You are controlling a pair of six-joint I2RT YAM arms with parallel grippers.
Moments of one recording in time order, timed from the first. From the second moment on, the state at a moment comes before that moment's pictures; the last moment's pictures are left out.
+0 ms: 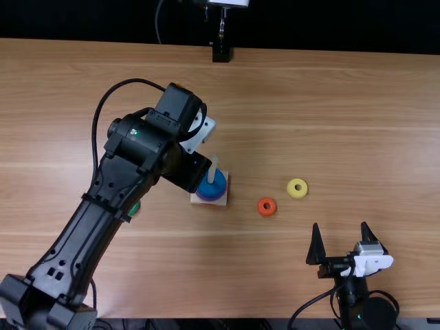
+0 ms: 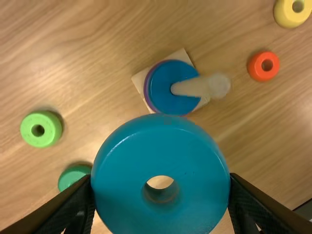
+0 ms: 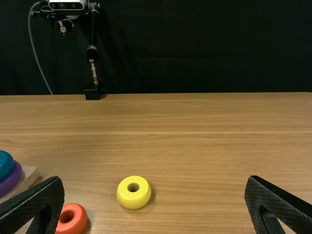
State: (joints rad) left arm -0.48 1.81 1.87 -1.28 0.08 0.04; right arm 0.04 0.01 0.02 -0.04 -0.01 0.00
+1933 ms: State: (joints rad) left arm -0.57 1.98 2.04 -1.29 0.08 -0.01; right arm 0.04 0.01 0.02 -0.04 -0.01 0.00
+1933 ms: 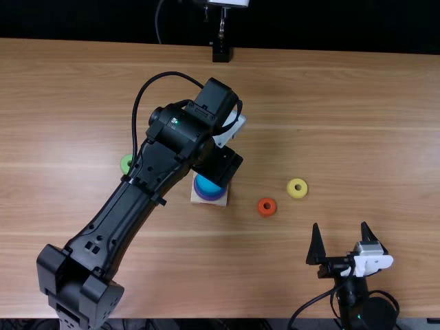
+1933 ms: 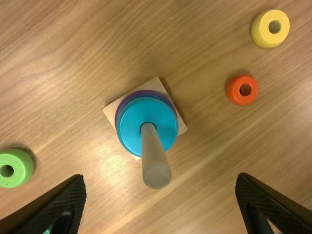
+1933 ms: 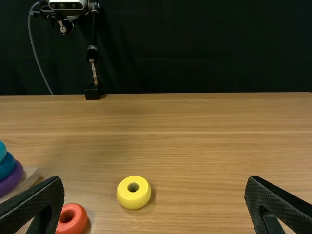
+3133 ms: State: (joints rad) left arm -0.19 1.57 1.43 -0.74 0.06 -0.01; right arm 0.04 0.01 0.02 -0.04 -0.01 0.00
